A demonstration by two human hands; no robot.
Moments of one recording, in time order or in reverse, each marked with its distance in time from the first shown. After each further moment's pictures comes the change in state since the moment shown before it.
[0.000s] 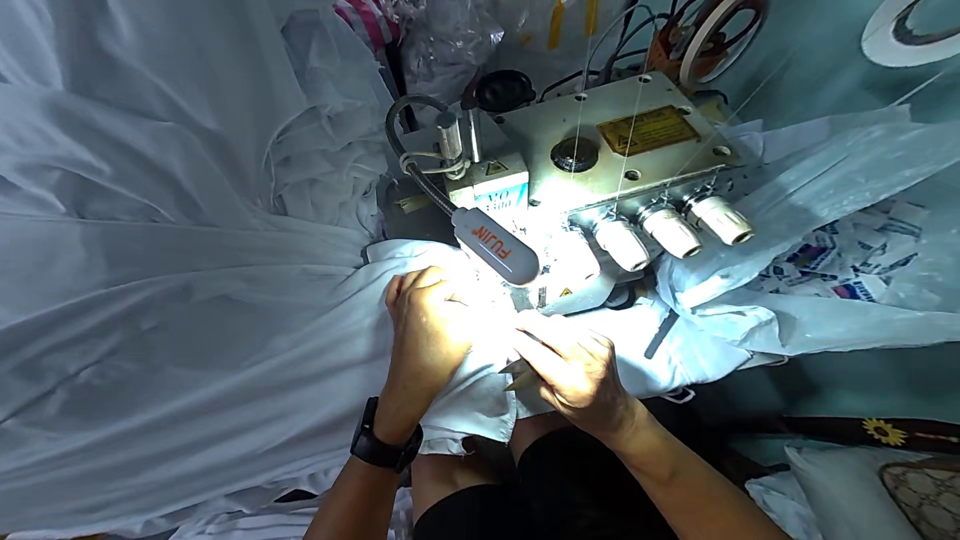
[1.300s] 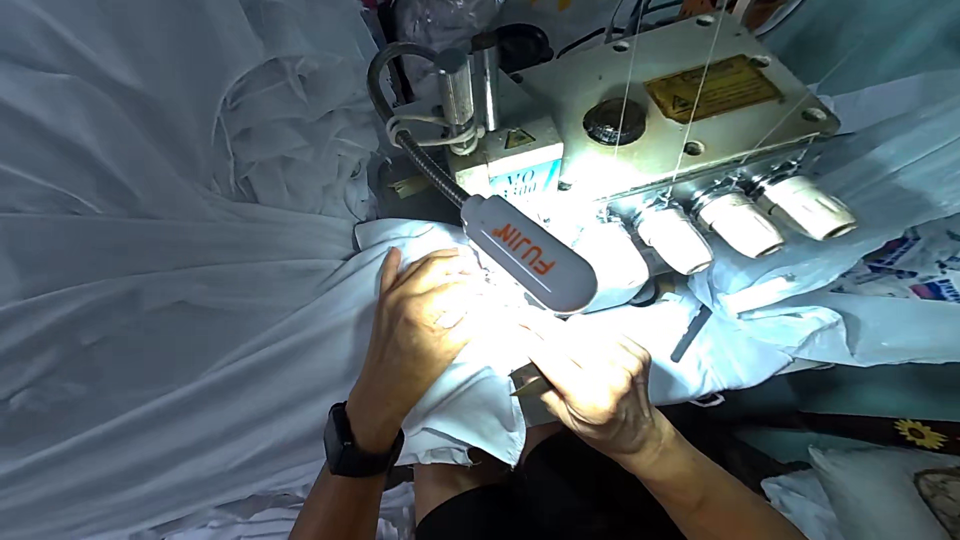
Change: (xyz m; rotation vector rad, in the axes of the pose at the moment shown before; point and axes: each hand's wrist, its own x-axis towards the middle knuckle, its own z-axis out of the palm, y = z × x) left_hand 0.003 -0.030 -0.007 -0.021 -0.065 0.262; right_hand 0.007 -0.010 -0.001 -0.144 -0.065 0.090
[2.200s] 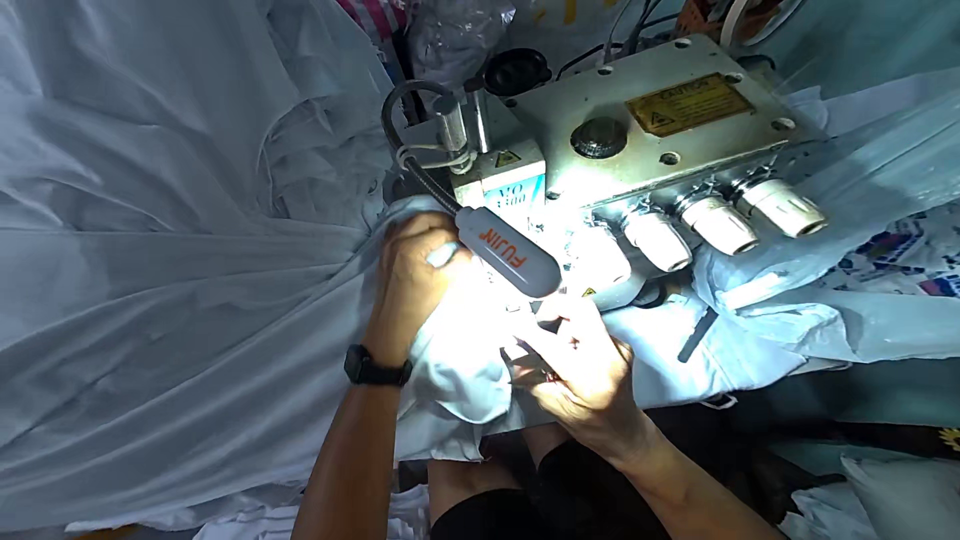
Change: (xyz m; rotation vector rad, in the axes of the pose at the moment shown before) left_hand 0.034 -0.008 -0.011 0.047 0.058 0.007; right_hand 0.002 -0.012 0.012 0.262 0.134 0.213
